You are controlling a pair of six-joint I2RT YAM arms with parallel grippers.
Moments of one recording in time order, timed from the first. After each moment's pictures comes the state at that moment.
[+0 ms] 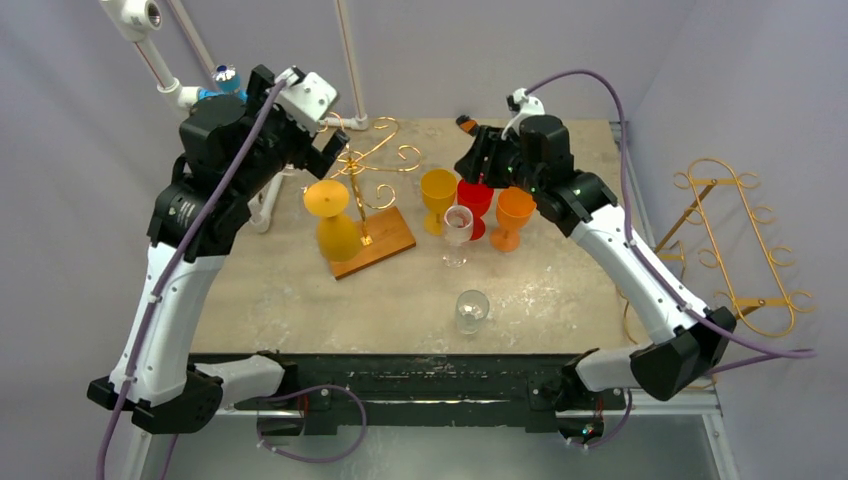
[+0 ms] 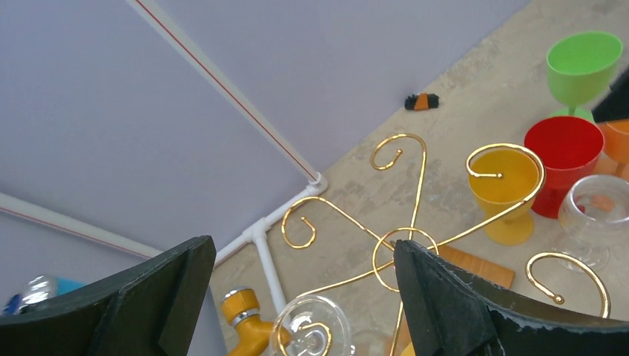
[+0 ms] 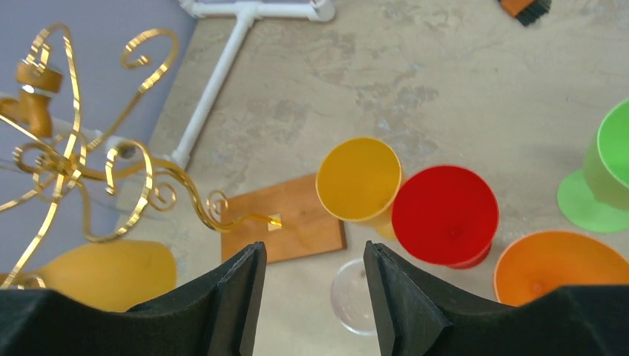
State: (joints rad) left arm -0.41 1.21 1.78 -0.72 0.01 0.47; right arm 0.51 1.38 1.50 -0.49 -0.01 0.48
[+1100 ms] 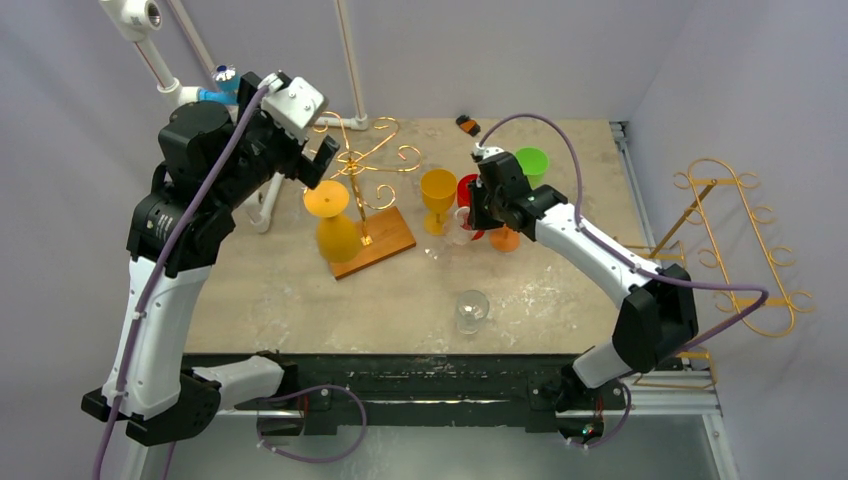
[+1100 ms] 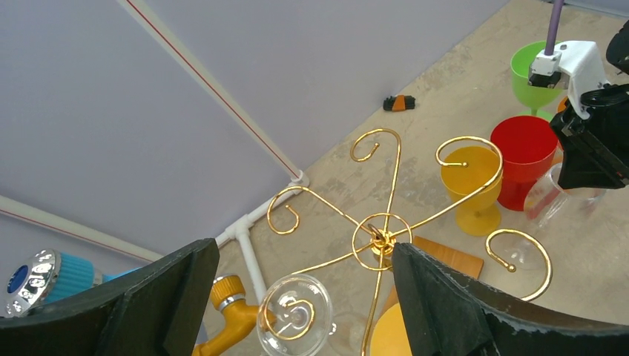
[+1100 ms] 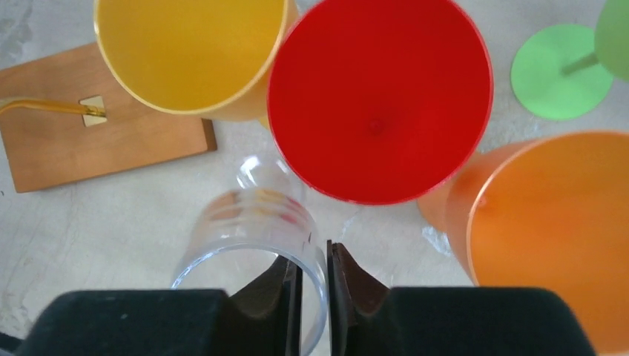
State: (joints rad) left arm -0.41 1.18 1.87 -0.83 0.03 0.43; right arm 0.55 1.51 1.26 -0.55 0.10 0.33
